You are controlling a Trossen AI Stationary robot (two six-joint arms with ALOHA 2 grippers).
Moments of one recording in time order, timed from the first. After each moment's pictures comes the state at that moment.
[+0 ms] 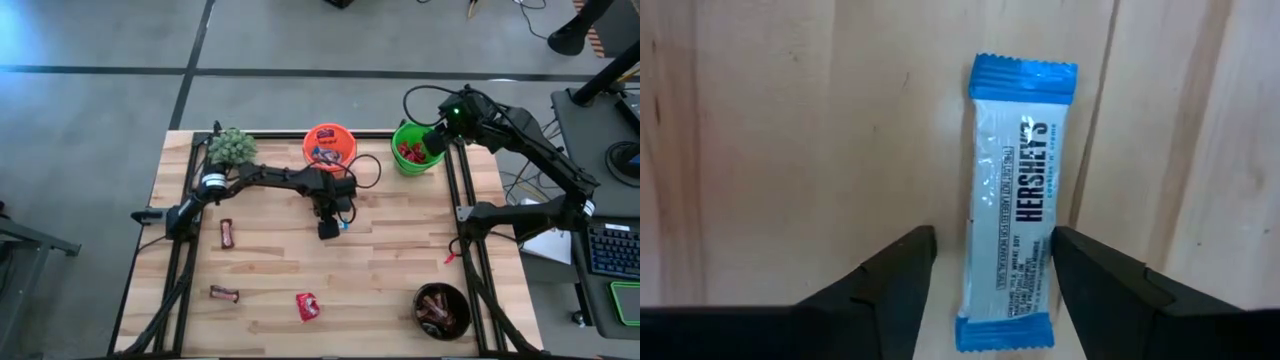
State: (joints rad) left arm 0.16 2.25 1.71 -0.85 0.18 -0.01; right arm -0.68 1.10 1.40 -1.23 0.41 0.12
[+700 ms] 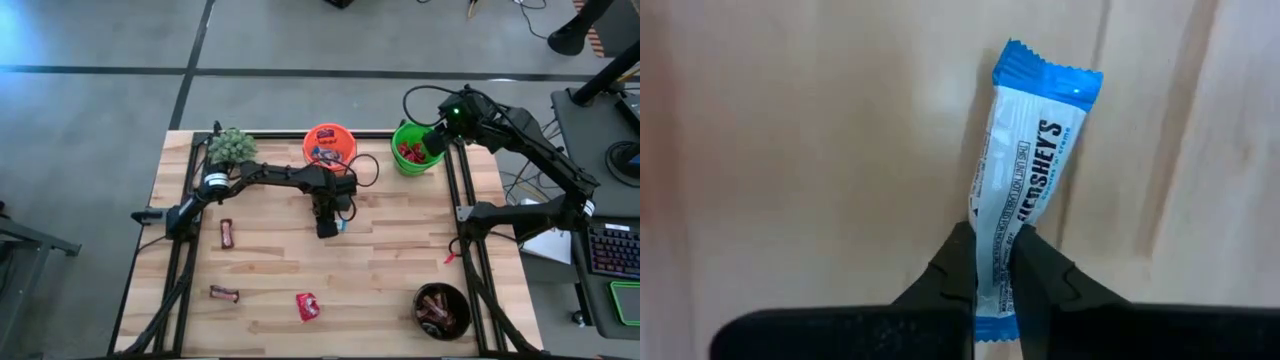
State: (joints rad) left arm 0.17 2.27 1.75 -0.93 0.24 0.01; right arm -0.68 1.10 1.40 -1.23 0.41 0.12
